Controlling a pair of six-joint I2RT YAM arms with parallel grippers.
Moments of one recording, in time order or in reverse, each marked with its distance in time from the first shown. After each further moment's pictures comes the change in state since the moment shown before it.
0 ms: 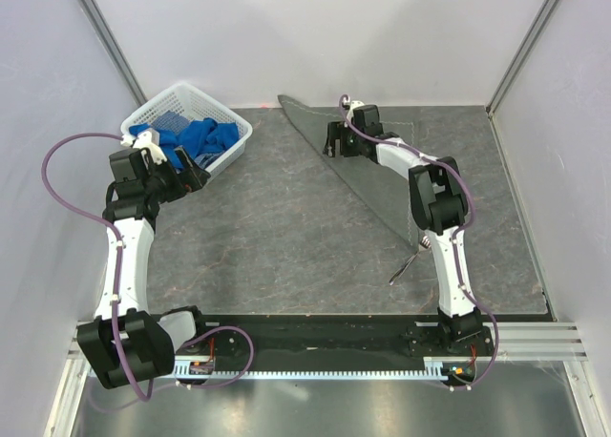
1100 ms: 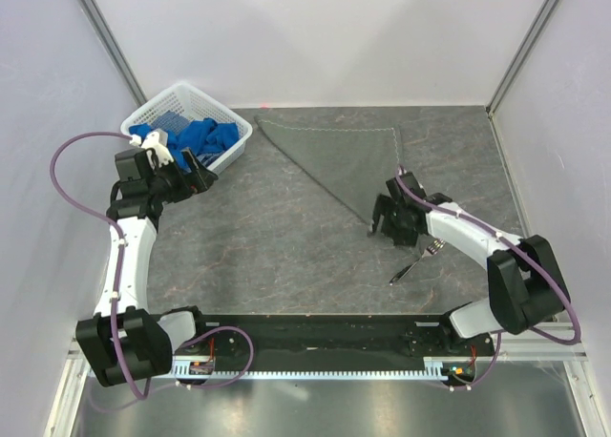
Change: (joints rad) left arm -0.026 0.008 -0.010 0.007 0.063 0.000; right arm 0.068 -0.955 -1.012 -0.363 0.203 0.452
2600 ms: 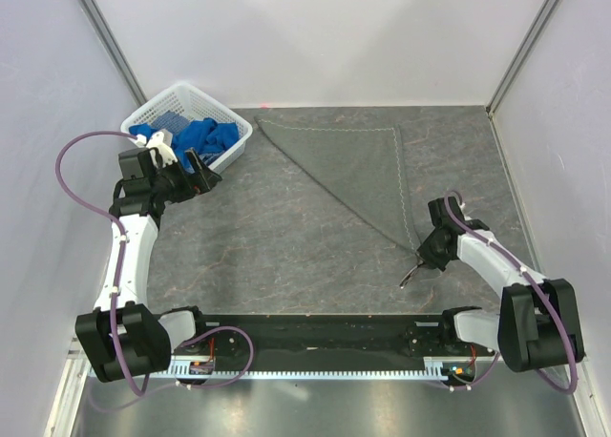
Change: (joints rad) left arm -0.018 0.025 -0.002 0.000 0.029 0.000; right arm -0.276 -0.221 -0.285 -0.142 0.070 0.197
